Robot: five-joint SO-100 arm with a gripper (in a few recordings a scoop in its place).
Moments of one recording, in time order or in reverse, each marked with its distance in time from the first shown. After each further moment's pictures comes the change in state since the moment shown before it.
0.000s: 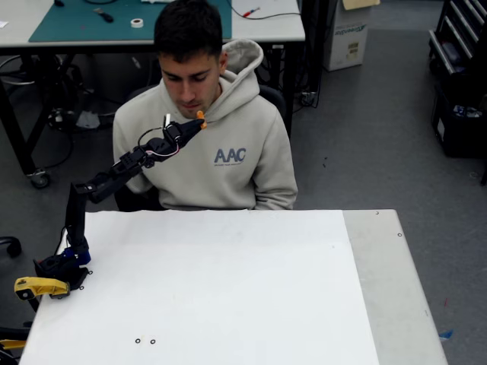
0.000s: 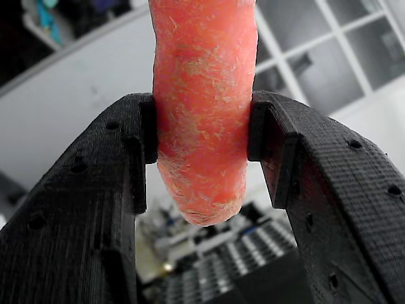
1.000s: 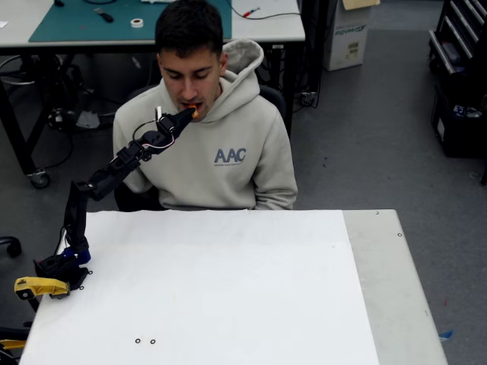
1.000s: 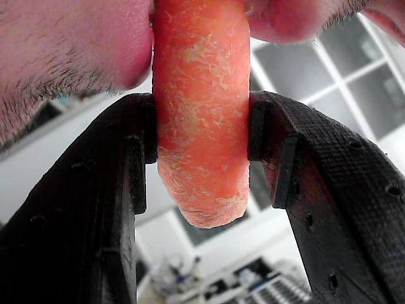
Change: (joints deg) arm -4.4 -1.0 -2.5 -0.3 0.0
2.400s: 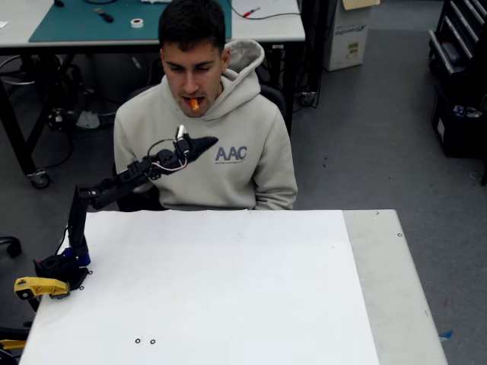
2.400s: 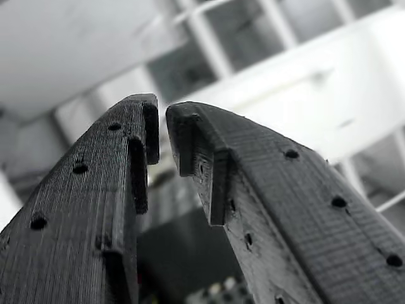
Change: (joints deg) arm 16.3 1.8 9.1 -0.2 0.5
